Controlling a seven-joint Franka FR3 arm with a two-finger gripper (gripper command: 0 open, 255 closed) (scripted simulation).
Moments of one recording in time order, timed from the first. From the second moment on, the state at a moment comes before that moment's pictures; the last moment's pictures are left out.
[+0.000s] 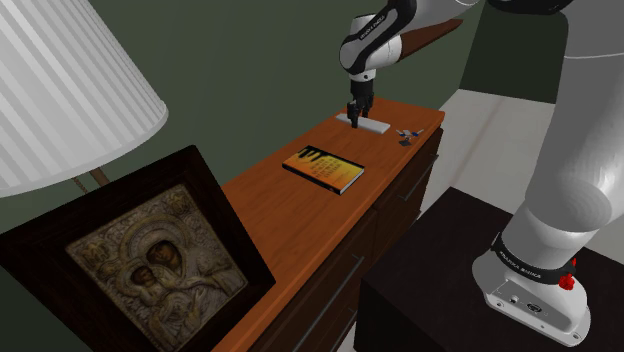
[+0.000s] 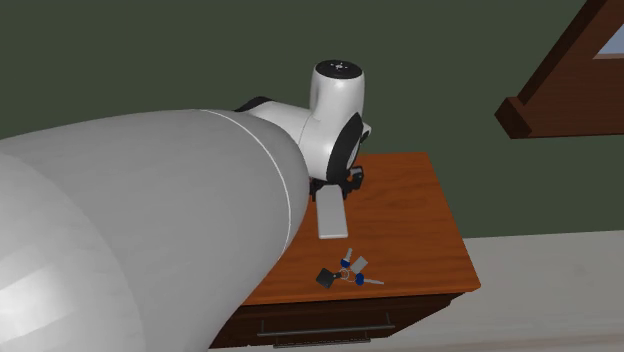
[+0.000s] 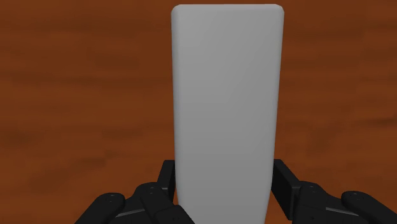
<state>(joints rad) -0.13 0.30 -0.12 -1.92 0.03 2.21 -0.41</state>
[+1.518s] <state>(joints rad) -0.12 0.19 -0.13 -1.76 0.01 1.94 -0.40</state>
